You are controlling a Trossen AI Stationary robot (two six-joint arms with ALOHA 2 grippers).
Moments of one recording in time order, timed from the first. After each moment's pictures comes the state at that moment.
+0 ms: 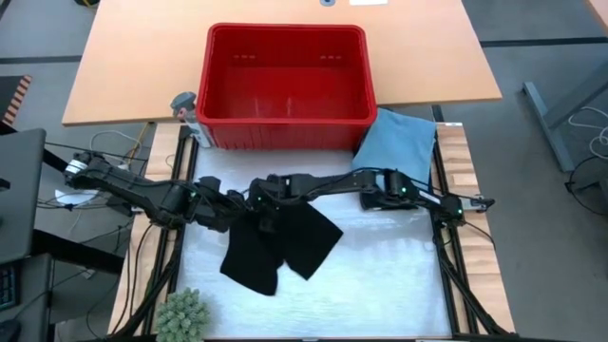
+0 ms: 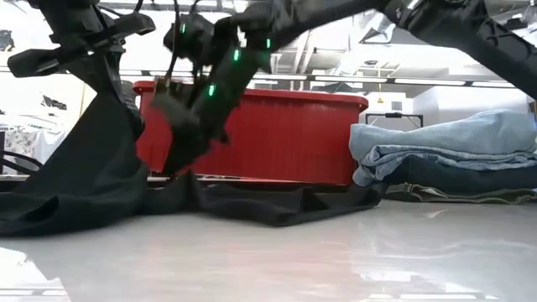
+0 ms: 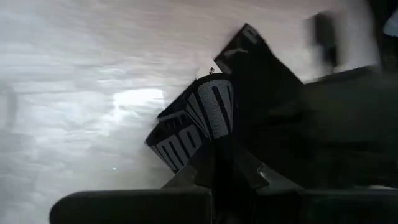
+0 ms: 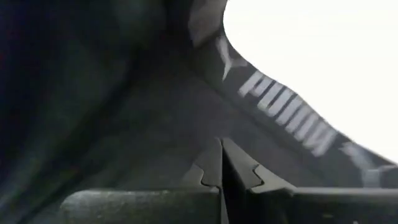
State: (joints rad) left arm -0.30 1.08 0.86 -1.01 -0.54 -1.78; right arm -0.03 2.47 2.15 -0.60 0.05 0.08
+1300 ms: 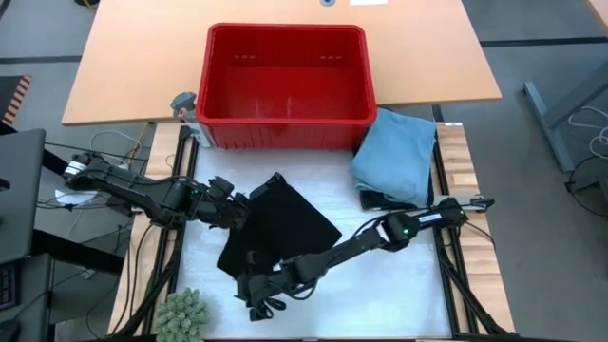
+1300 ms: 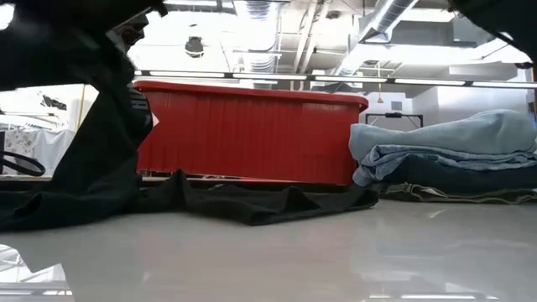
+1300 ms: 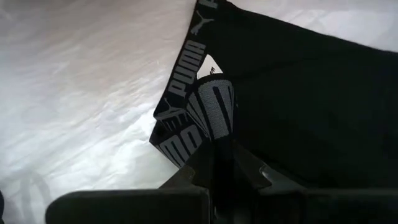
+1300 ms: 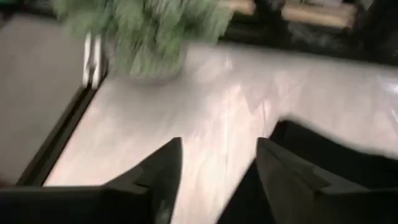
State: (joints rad) left arm -0.26 1.08 0.86 -0.95 -0.47 -1.22; right arm 0.39 2.59 2.33 -0.27 0.26 0.10
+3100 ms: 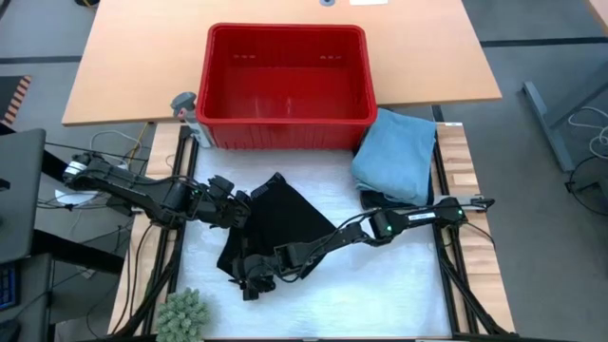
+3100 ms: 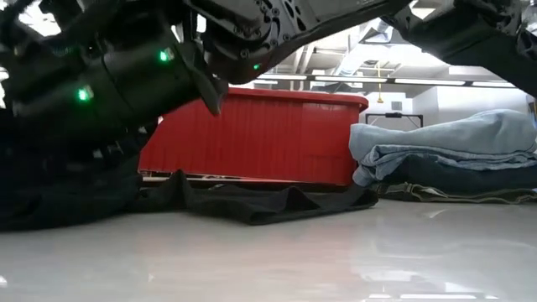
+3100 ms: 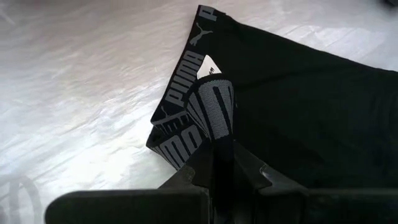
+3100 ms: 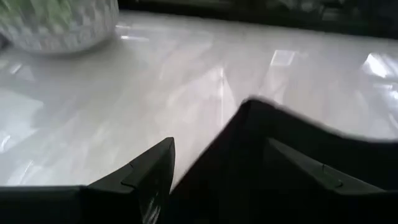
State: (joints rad) left arm -0.26 1.08 0.86 -0.92 -0.51 -1.25; right arm 0.28 2.77 2.33 -0.01 0.19 0.05
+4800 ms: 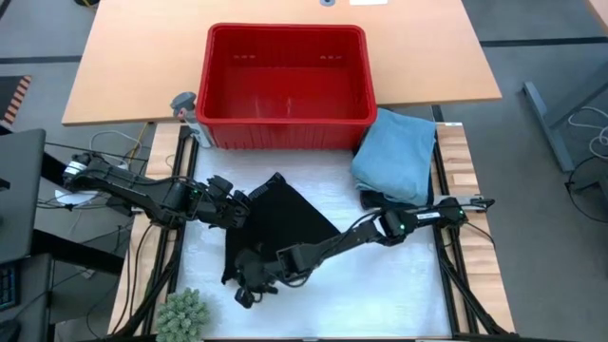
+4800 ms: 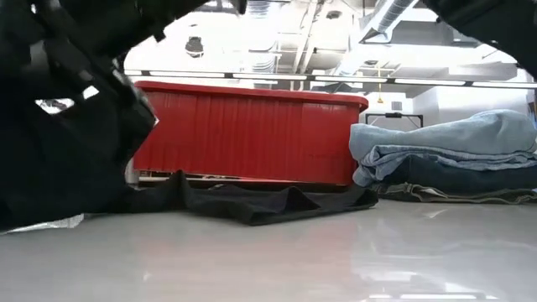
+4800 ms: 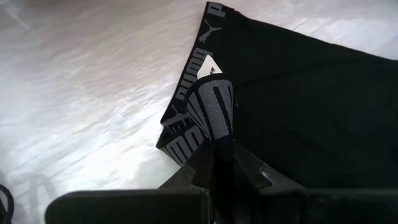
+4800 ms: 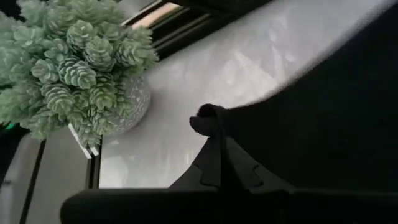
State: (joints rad) left arm -0.26 1.08 0.85 -0.96 -0.51 -1.23; right arm 0.32 2.62 2.35 -0.28 0.20 0.65
